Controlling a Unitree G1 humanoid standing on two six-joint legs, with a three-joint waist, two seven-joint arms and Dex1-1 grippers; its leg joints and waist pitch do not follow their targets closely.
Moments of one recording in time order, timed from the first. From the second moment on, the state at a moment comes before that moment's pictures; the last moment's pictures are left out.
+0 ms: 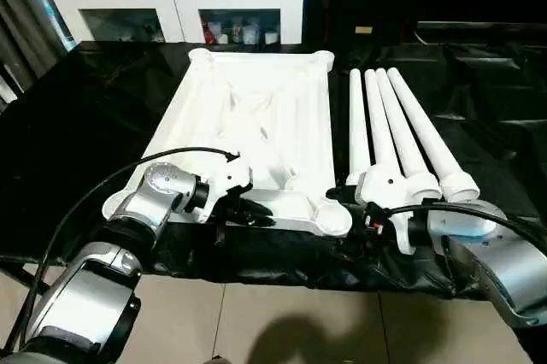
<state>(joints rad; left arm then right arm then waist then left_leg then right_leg) -0.76 0.35 -0.33 0.99 -0.02 -0.16 -1.33 -0.27 -0.61 0.27 -0.26 0.22 0.58 0.89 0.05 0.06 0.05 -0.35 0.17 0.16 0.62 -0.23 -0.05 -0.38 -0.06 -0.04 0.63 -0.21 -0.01</state>
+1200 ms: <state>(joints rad) -0.71 0.43 -0.23 1.01 0.00 -0.30 -1.16 -0.31 -0.57 0.30 -0.21 0.20 0.55 0.89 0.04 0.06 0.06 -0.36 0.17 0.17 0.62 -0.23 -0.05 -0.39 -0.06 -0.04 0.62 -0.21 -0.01</state>
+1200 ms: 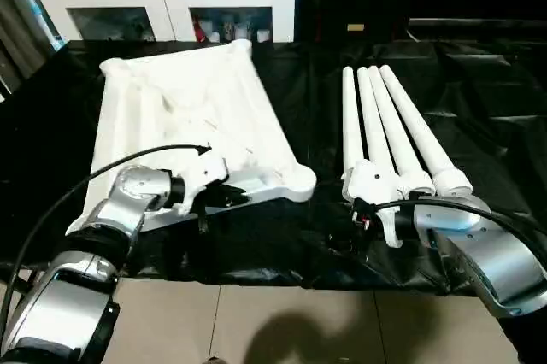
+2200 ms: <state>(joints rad) -0.63 0.49 -0.05 0.58 -0.18 -0.03 -1.13 -0.55 -0.25 0.10 0.12 0.16 0.58 0.41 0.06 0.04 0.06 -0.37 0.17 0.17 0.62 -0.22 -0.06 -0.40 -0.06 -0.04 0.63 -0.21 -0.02</state>
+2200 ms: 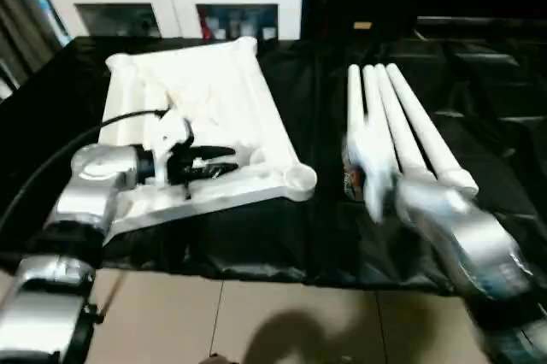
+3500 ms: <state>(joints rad) -0.48 0.55 -0.11 0.09 -0.22 0.33 -1.10 -1.05 -0.15 -0.16 1.24 0.15 0.47 0.05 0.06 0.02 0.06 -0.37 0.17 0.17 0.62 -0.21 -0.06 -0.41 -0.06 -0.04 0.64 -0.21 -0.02</state>
